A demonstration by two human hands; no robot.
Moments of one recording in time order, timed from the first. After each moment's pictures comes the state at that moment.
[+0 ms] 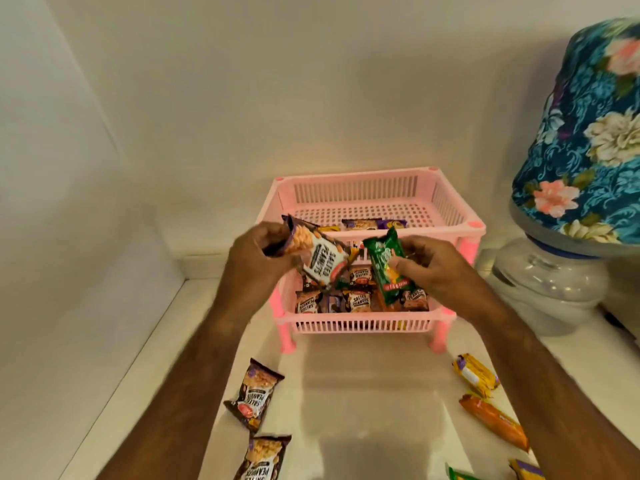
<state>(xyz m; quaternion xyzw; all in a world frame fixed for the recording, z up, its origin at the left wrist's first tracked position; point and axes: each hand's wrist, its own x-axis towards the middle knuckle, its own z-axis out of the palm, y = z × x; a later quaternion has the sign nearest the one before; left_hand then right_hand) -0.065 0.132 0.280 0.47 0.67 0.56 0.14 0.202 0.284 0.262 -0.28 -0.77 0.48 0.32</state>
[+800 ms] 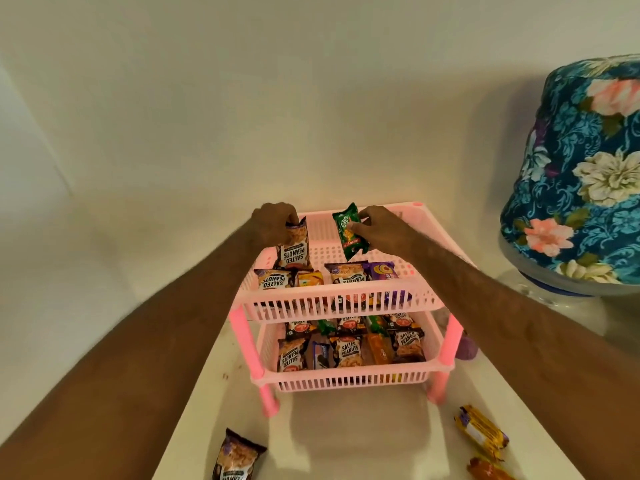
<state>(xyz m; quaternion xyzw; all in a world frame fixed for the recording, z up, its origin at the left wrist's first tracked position) -0.157 0.364 0.337 0.61 0.79 0.07 -0.02 0.083 0.438 0.320 -0.41 -0.79 0.39 0.24</state>
